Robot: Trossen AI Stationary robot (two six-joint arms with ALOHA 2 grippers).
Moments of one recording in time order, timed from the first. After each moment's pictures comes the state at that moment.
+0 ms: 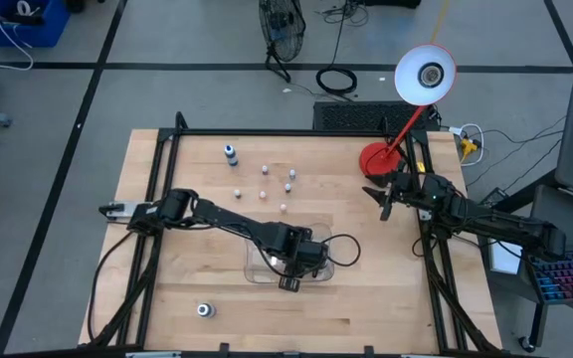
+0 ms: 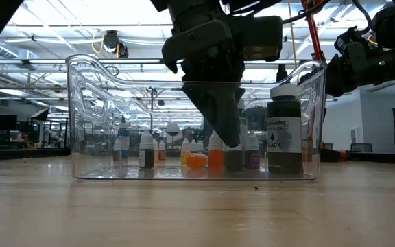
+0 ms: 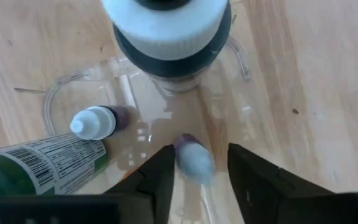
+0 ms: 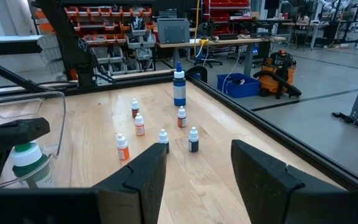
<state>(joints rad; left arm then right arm) -0.23 2.24 1.81 -0.81 0.03 0.02 -0.40 0.31 0.05 0.19 -0.03 0.01</state>
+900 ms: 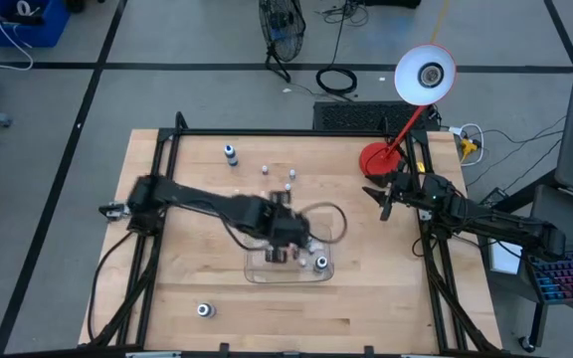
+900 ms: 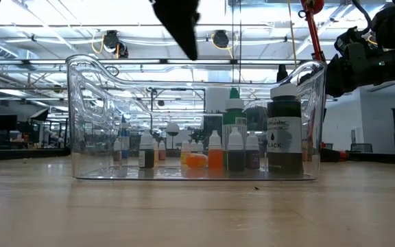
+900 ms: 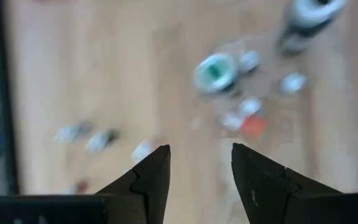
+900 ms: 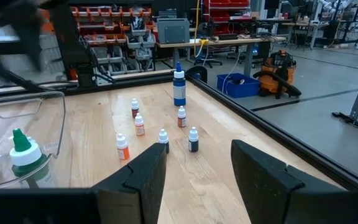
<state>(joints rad) -0.20 1.99 1.88 -1.13 -0.33 -0.04 -0.40 0.31 0.05 0.19 -0.03 0.01</state>
